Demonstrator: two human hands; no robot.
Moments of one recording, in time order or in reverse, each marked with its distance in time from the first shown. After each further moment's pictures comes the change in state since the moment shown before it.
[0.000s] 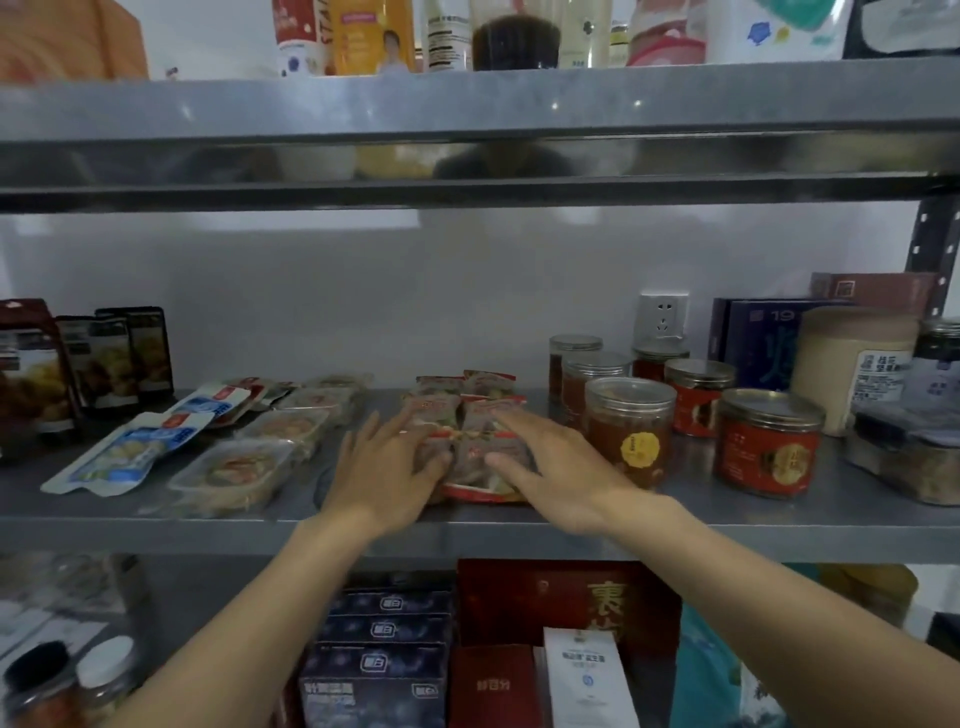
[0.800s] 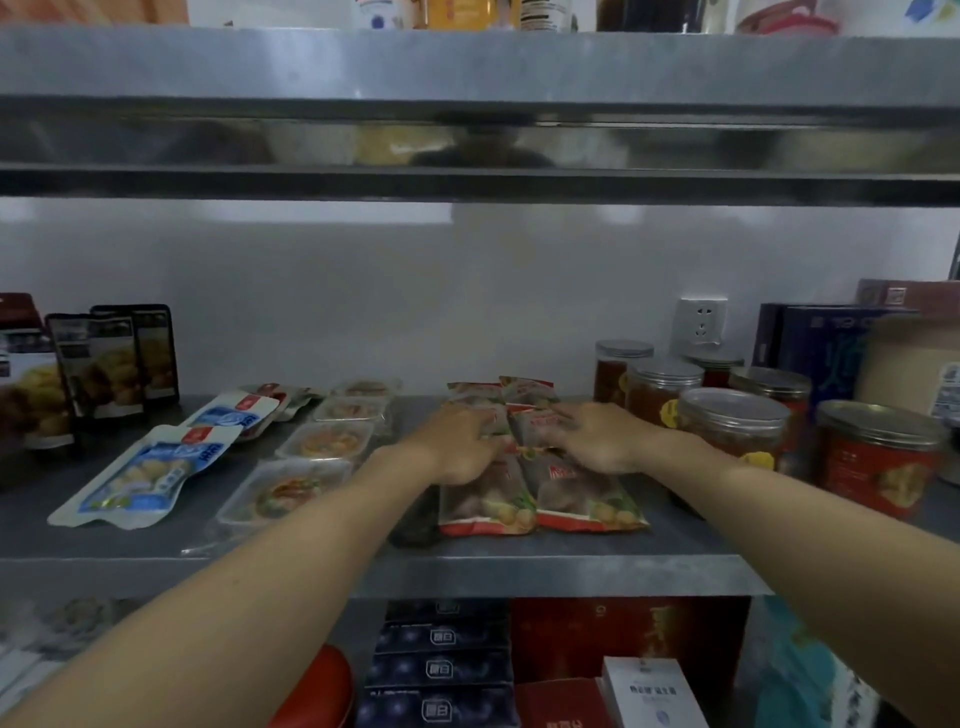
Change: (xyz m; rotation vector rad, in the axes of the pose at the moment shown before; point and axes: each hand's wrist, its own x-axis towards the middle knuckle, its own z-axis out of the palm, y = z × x) left_hand 0.068 -0.027 -0.023 -0.077 -0.310 0.115; right_hand 0.097 -0.004 0.010 -0.145 -0.202 0.313
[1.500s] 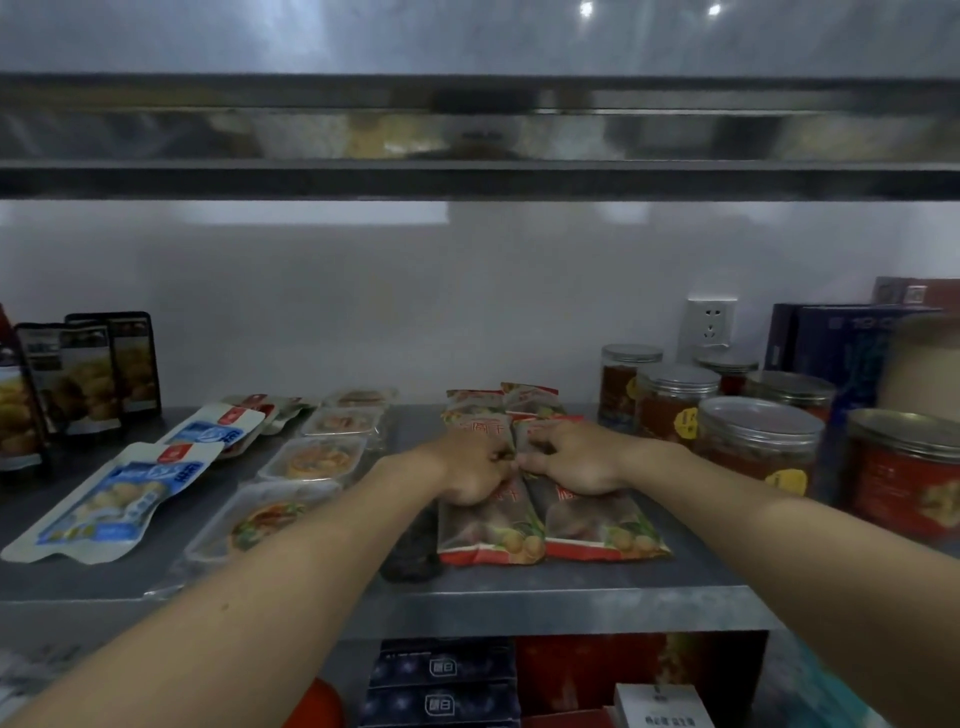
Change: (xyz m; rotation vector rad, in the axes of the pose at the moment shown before) left_hand 0.023 0.000 0.004 0.088 -0.177 0.042; right_hand 0.034 -0.007 0.017 -0.098 -0.119 -0.031
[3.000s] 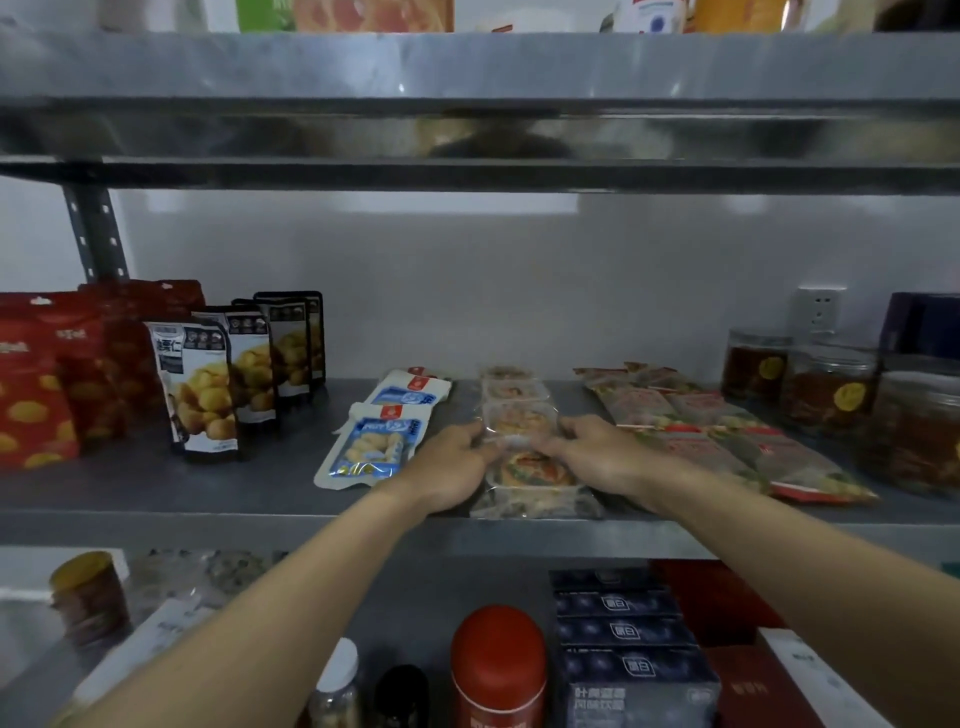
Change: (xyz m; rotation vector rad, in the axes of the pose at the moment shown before) left_hand -0.148 -0.183 -0.002 -0.704 0.258 -0.086; right_hand -0.038 -0.222 0.050 0.599 0.095 0.059
